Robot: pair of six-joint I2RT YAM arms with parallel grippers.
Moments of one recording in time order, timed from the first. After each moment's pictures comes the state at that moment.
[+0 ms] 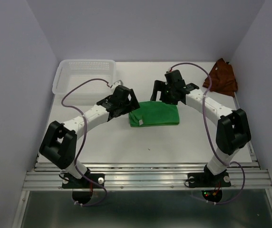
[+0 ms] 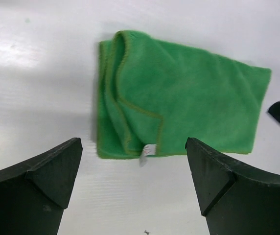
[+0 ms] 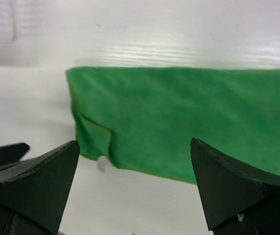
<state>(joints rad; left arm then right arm) -0.60 1.50 0.99 -0.29 -0.19 -0.87 0.51 1.77 1.45 -0.50 -0.06 0.57</state>
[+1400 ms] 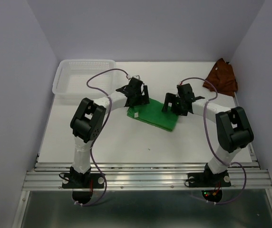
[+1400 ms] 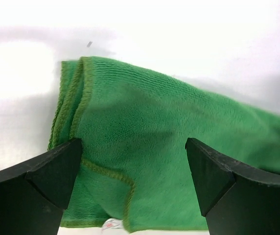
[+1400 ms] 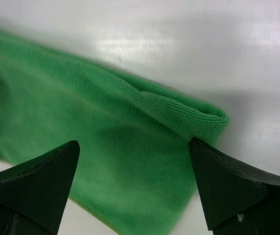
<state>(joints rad) -0.59 2.01 1.40 -0.26 -0.10 -0.64 0.32 1.81 1.14 -0.26 -0.10 0.45</state>
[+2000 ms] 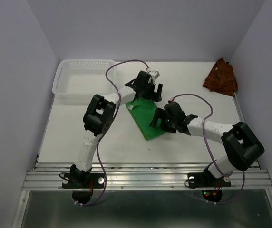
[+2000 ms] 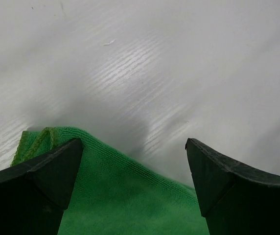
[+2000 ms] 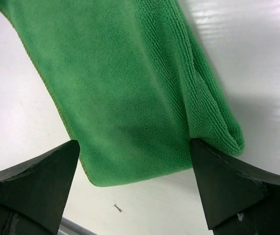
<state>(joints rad) -0.60 2.26 1.76 -0.20 0.23 -0.25 0.59 1.51 0.77 -0.12 -0.03 0.79</state>
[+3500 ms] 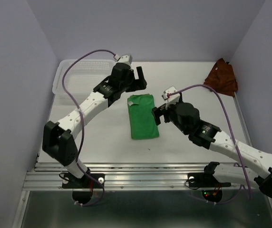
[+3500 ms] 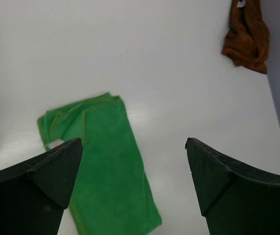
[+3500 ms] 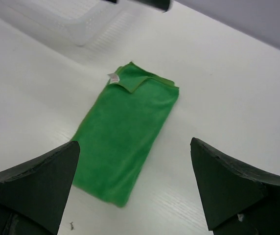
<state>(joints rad) -0.60 1.70 1.56 -0.32 -0.05 -0.51 0.90 1.01 0.82 -0.04 0.39 0.04</state>
